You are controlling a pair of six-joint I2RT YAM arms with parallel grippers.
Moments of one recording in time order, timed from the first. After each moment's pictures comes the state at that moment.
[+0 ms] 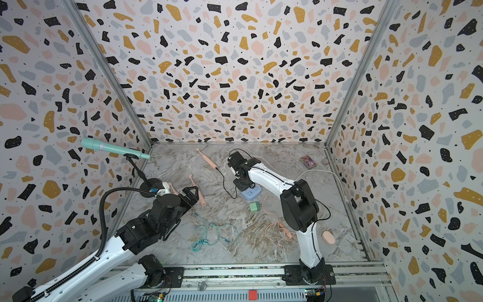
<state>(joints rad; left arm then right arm) -0.73 0.77 0.69 -0.49 -0.46 -1.16 0.70 2.04 1.72 -0.90 0.18 -0.10</state>
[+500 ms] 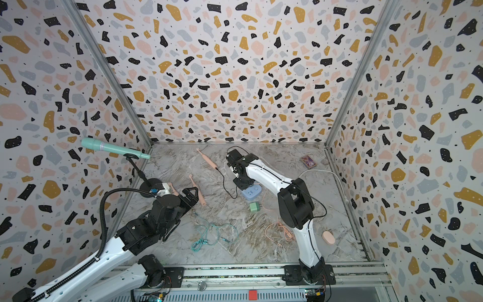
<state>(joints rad) -0.72 0.76 0.68 -0.49 -0.45 -1.16 0.70 2.10 1.84 -1.05 0.19 -0.12</state>
